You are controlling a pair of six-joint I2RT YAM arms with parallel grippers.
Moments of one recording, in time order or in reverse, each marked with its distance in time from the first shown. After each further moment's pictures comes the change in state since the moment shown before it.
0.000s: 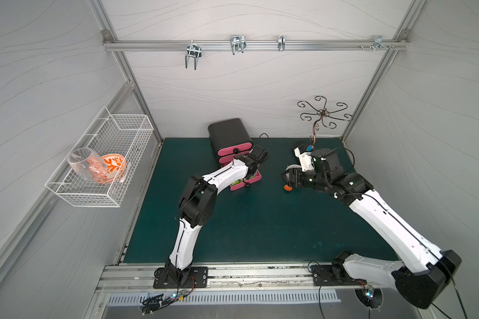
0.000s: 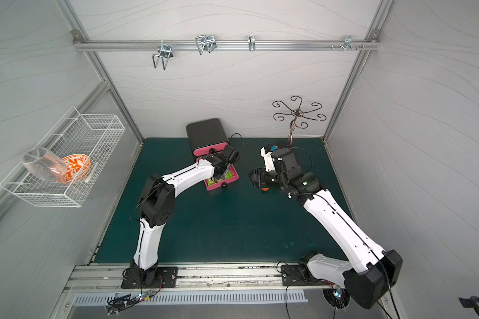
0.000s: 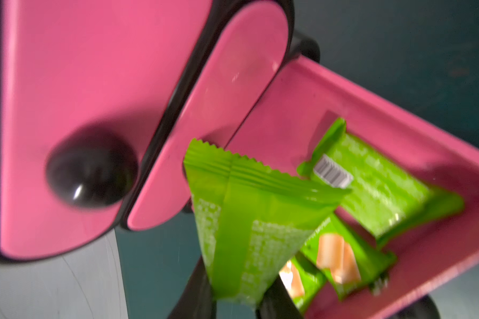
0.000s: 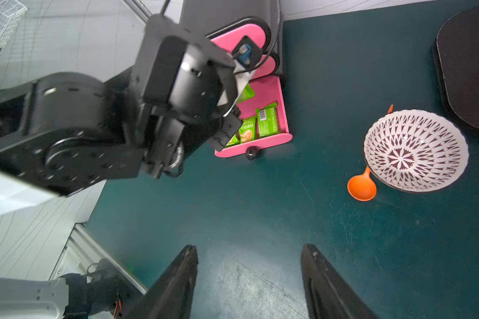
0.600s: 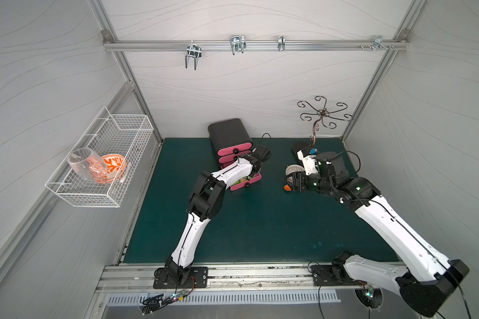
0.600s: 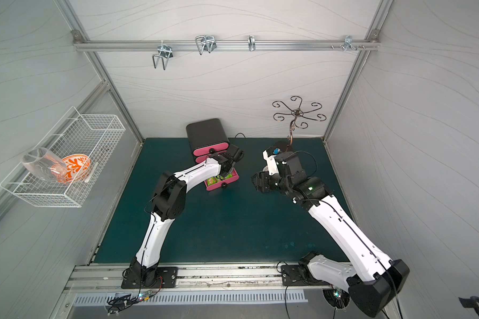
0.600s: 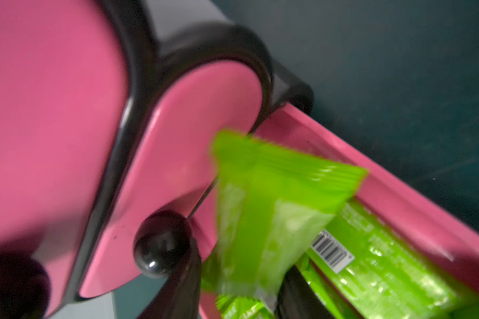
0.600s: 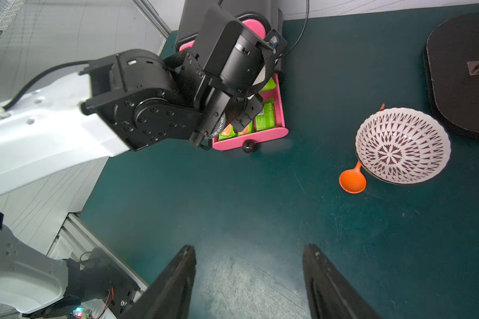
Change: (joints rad) left arm 0.023 0.140 0.126 0.017 0.004 0.017; right arm 0.003 -0.048 -0.012 -0.042 0.011 -0.040
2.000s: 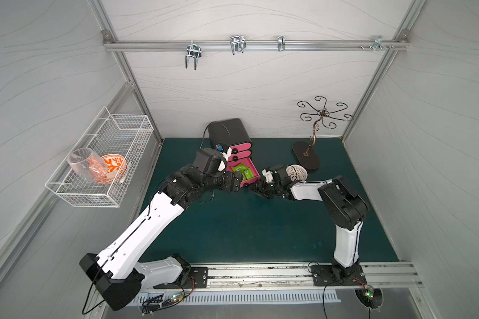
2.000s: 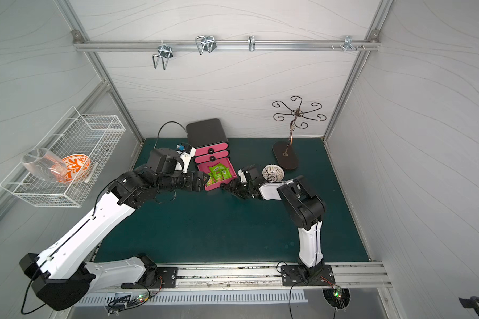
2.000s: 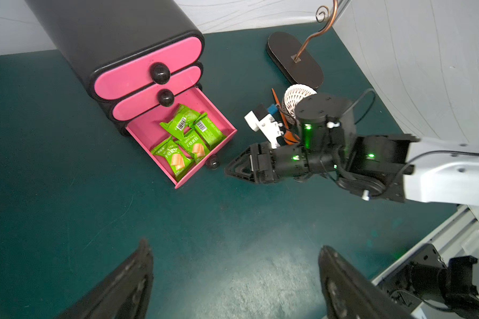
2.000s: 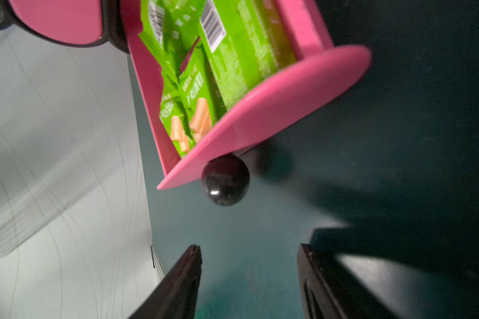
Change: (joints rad) left arm 0.003 -1.100 -0.507 -0.226 0.653 -0.446; right arm 0.032 0.882 -0.155 0.979 -0.356 0.578
